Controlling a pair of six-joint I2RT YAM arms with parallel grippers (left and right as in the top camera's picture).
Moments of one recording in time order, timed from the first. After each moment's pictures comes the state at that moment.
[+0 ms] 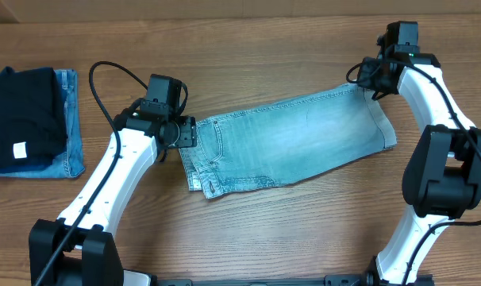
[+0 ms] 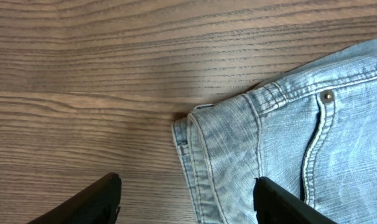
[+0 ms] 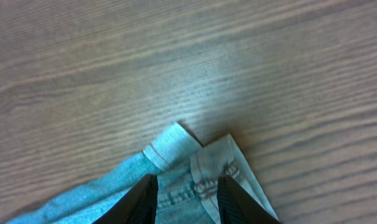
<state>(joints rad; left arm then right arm) -0.22 1.59 1.15 -0.76 -0.08 -0.28 -0.10 2.10 1.65 -0.66 -0.02 0.19</state>
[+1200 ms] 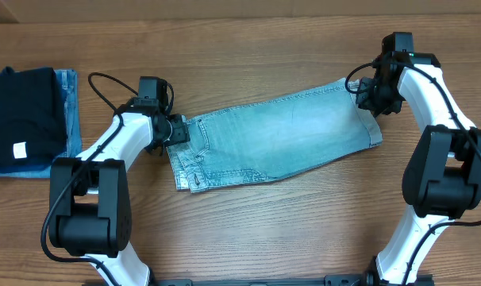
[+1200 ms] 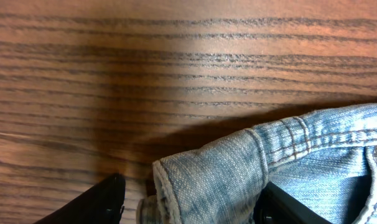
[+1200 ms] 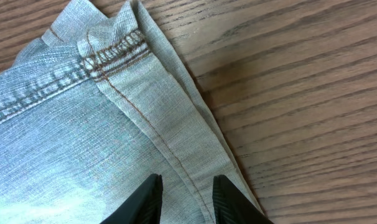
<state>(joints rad) -0.08 1.89 1.15 -0.55 0.04 -0.32 -0.10 2.10 1.65 -0.93 -0.02 0.17</state>
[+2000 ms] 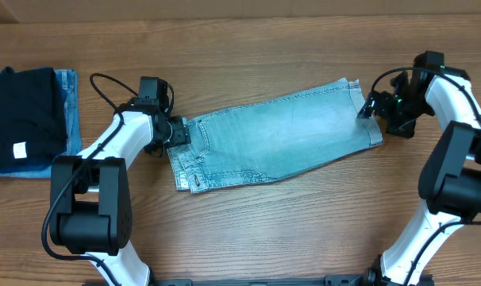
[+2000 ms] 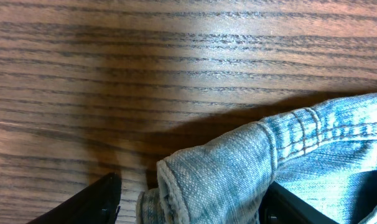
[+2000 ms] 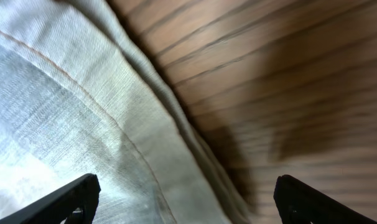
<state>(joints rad) -0.08 1.90 1.16 -0.59 0.05 -0.31 -0.27 2.14 1.58 -0.99 -0.30 0.11</state>
